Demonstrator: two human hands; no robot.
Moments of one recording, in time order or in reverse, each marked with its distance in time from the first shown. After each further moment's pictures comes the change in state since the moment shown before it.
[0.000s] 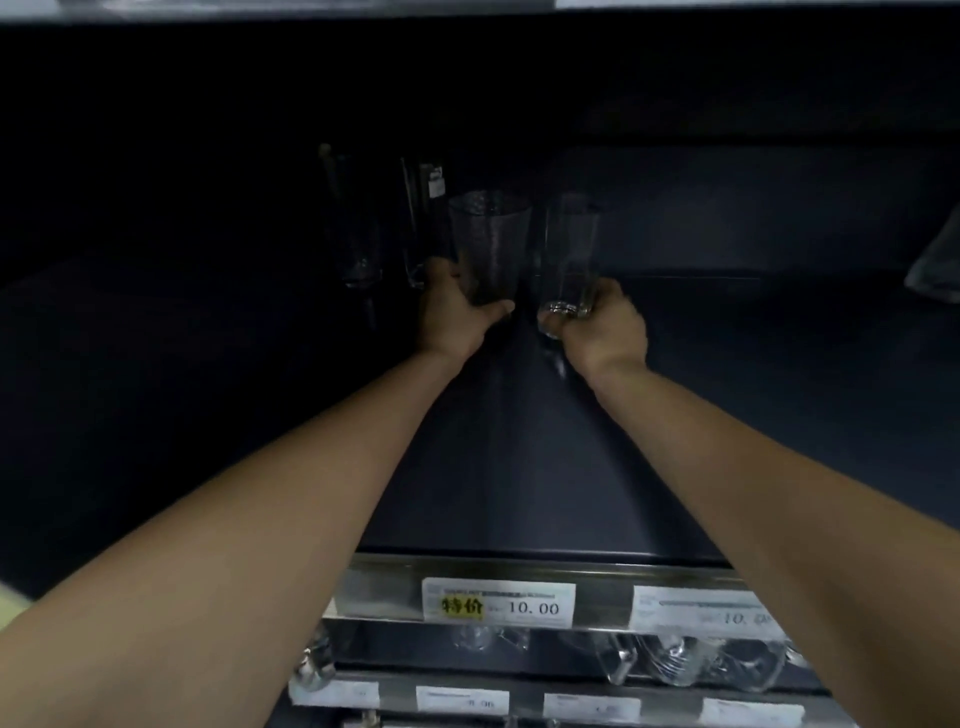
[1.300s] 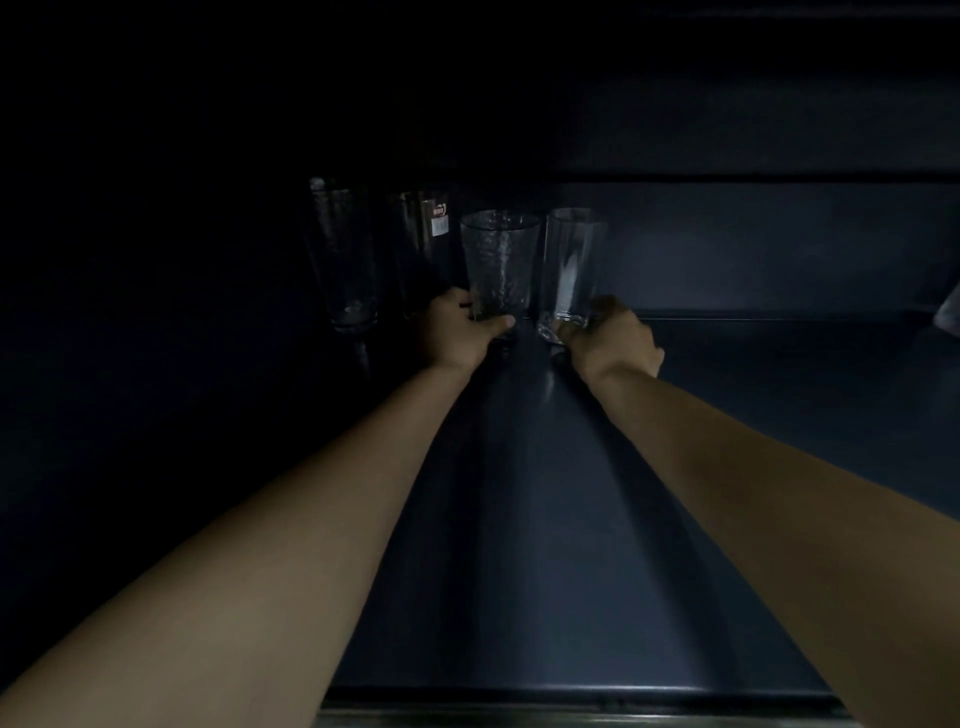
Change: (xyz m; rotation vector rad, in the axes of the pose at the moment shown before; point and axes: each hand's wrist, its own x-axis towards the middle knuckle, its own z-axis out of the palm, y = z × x) left_hand 0.068 -0.020 0.019 -0.037 0.075 -0.030; right_hand 0.063 -0.002 0.025 -0.208 0.105 0.012
